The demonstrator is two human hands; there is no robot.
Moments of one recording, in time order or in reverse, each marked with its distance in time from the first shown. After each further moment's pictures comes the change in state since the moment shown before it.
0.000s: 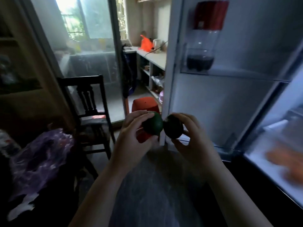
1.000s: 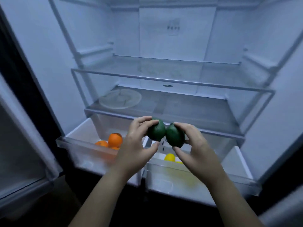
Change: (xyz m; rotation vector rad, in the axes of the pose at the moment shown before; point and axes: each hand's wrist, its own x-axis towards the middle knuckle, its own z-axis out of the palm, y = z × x) left_hand -0.061 0.318 0.484 -0.510 -0.703 0.409; right_hand -0.336 0.097 -0.444 -0.492 0.575 0.478
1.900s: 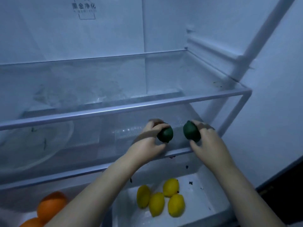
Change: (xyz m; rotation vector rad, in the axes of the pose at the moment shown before) left_hand 0.186 -0.103 0.182 0.028 -0.667 0.110; right_hand 0.058 0.175 -0.064 -0.621 0.158 0.685
